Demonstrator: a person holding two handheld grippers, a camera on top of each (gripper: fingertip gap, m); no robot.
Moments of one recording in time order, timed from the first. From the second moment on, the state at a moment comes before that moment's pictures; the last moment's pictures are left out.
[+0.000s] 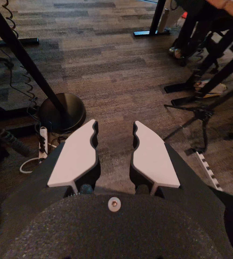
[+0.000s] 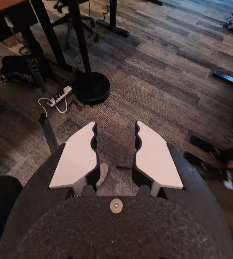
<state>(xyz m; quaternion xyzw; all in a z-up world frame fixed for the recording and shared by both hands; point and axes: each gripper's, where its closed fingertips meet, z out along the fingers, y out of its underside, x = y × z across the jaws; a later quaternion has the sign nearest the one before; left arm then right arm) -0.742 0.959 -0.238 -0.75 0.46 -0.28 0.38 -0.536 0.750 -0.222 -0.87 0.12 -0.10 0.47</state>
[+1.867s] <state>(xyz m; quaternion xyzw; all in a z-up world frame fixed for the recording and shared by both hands) -0.541 0.867 -0.171 -0.53 0.70 -0.34 0.33 -0.468 0.710 -0.133 -0.80 0.31 -0.10 0.51</state>
